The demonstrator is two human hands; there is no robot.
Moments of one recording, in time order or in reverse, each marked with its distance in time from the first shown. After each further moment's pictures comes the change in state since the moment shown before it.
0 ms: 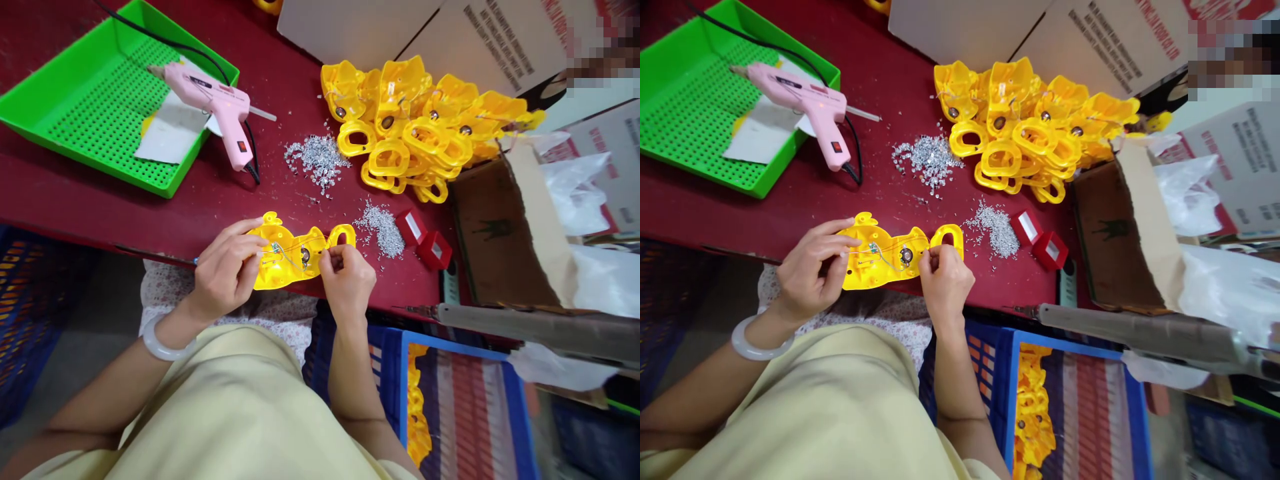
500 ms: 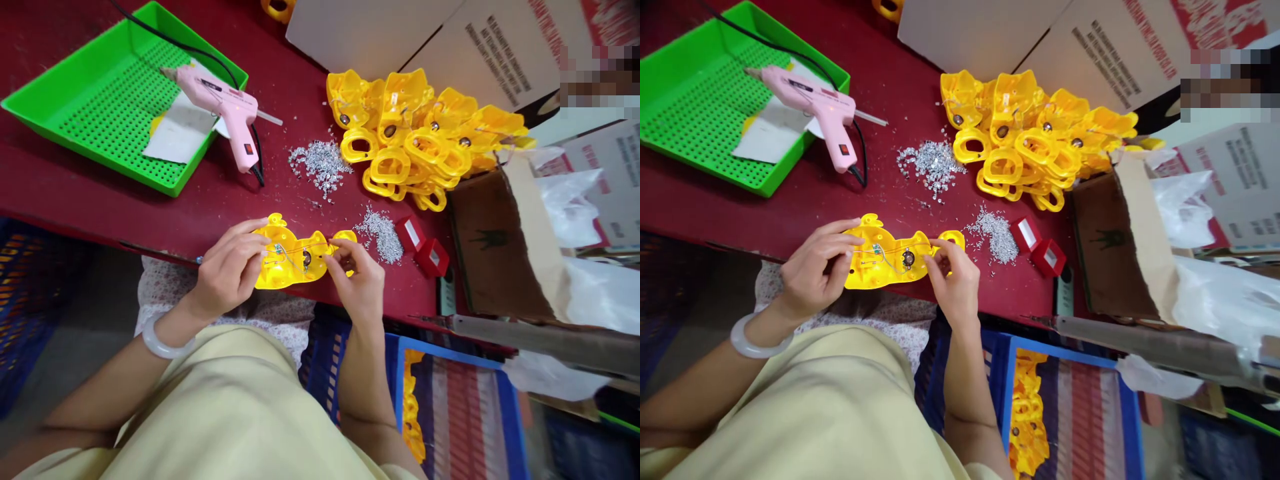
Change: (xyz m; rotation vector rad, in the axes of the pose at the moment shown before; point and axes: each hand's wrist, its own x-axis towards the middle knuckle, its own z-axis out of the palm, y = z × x) left_hand 0.000 -0.003 0.000 -0.023 0.016 0.023; right_hand 0.012 0.009 -0.022 0.367 -0.200 -0.093
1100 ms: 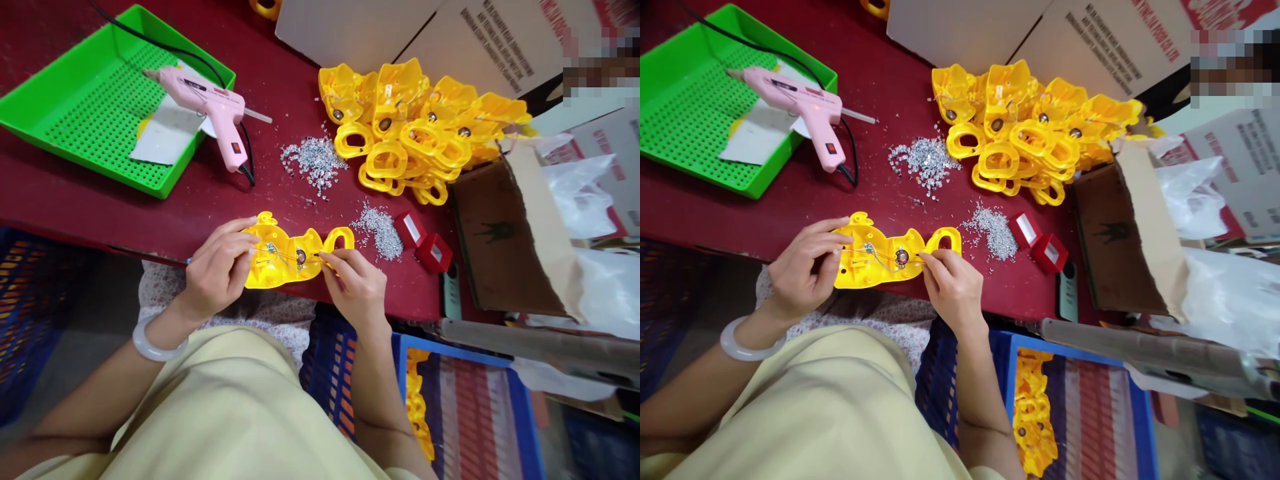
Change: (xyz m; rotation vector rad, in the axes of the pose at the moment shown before) left_hand 0.004 0.002 0.000 0.036 -0.010 0.010; right_hand -0.006 0.016 -0.014 -0.372 -0.015 -0.464
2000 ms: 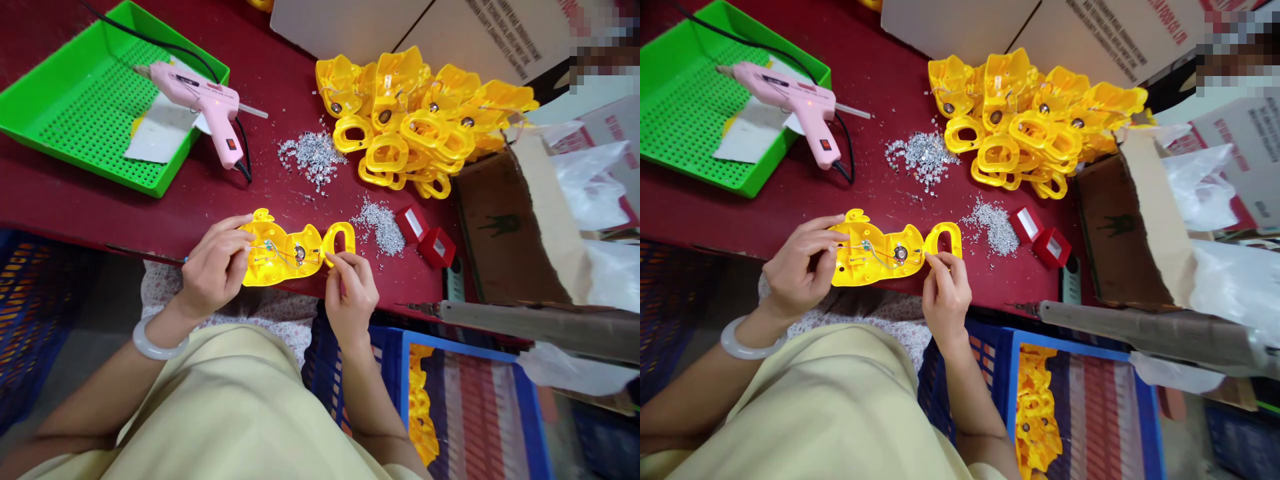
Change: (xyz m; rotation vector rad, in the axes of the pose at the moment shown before) left_hand 0.000 0.001 0.000 0.021 -0.010 -0.006; right_hand -0.019 -0.025 0.016 0.167 0.244 0.260
